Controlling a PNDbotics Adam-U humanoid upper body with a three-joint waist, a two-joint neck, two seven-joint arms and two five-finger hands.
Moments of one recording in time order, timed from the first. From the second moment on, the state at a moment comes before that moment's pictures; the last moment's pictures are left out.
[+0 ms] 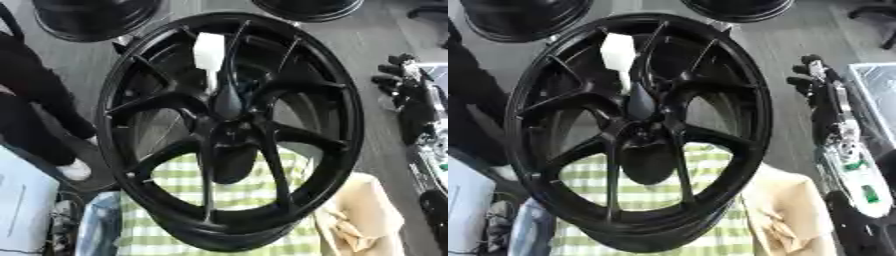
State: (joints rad) left arm -0.75 0.87 -0.24 -1.84 0.13 0.22 -0.01; right arm -0.22 -0.37 -0.05 -1.67 -0.29 0.06 -0.26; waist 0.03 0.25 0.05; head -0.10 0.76
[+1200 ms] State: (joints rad) left arm -1.29 0.58 -0.52 -1.31 -0.28 0.02 -0.90; right arm -0.21 -0.38 -0.03 -1.67 -0.29 0.07 -0.25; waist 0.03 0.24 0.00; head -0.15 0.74
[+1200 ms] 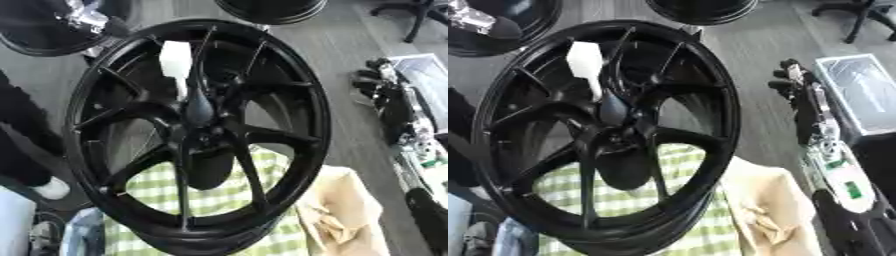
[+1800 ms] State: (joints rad) left arm -1.31 0.45 -0.58 -1.14 -0.37 -0.08 -0.91; right arm -0.21 -0.38 -0.02 -1.67 -0.29 0.07 -0.25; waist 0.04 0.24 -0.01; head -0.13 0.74
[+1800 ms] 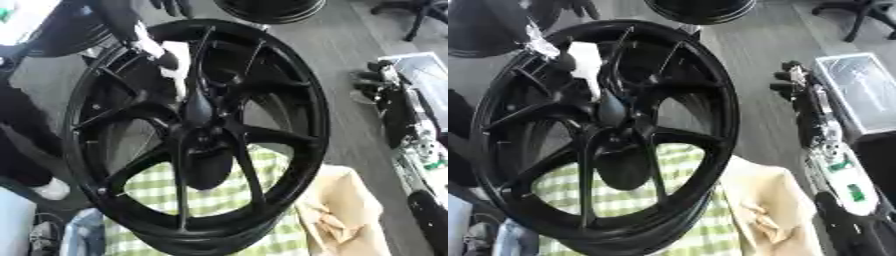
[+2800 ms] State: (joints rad) left arm -1.31 0.42 -0.51 -1.04 -0.44 -0.15 -0.91; right arm -0.22 -0.38 -0.02 -1.66 -0.29 0.08 -0.25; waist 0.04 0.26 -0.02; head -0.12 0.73
